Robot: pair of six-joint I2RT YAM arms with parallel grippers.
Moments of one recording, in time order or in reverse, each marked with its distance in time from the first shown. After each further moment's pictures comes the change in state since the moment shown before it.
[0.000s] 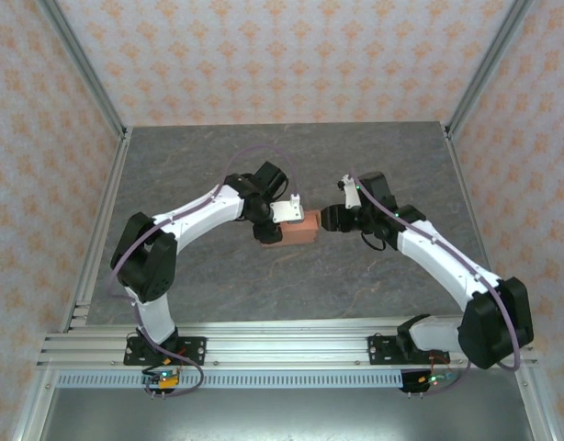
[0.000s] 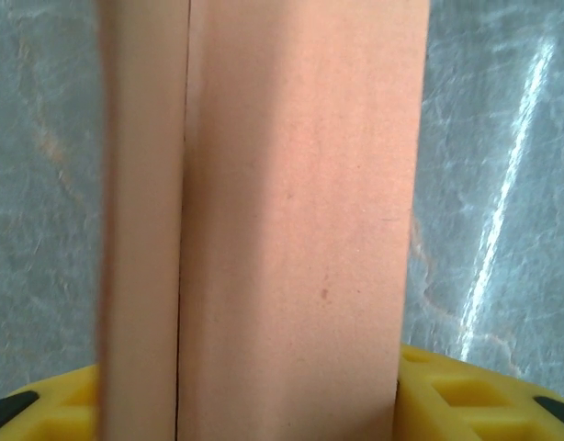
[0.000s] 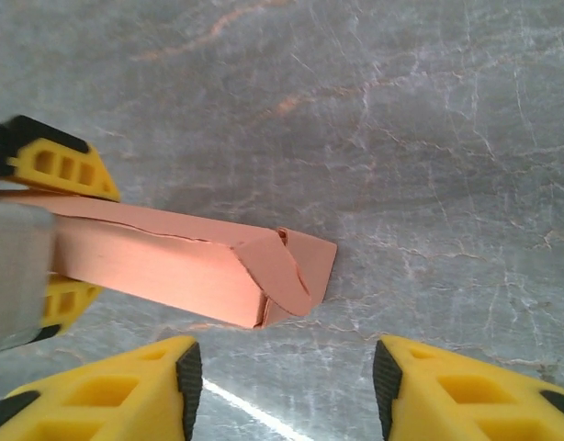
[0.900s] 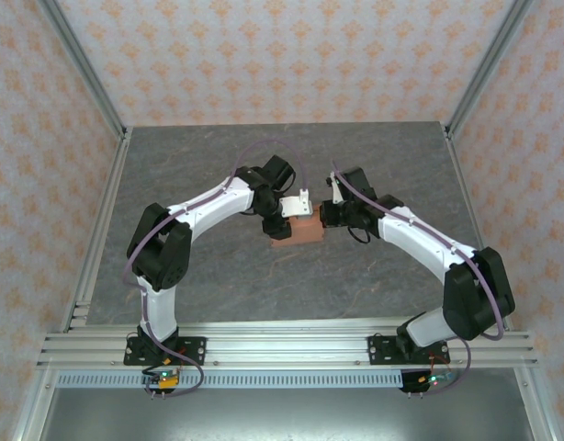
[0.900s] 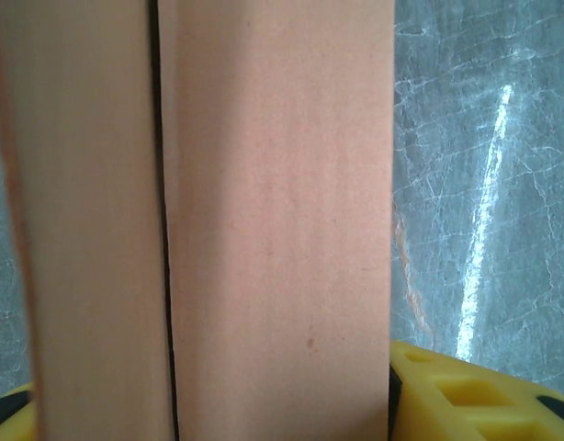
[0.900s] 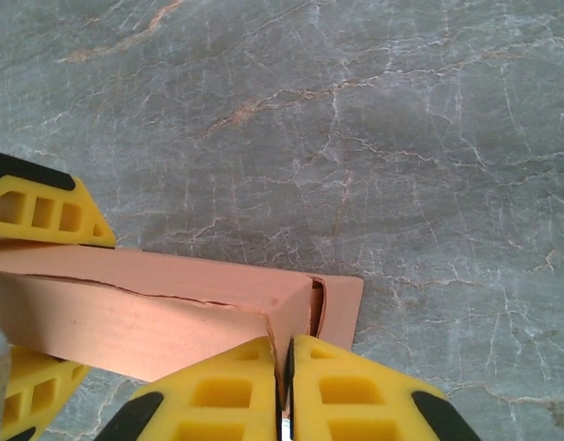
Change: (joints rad) left arm 0.008 0.114 0.122 -0.010 0.099 0.038; right arm 0.063 0.163 0.092 0.016 0.123 0.087
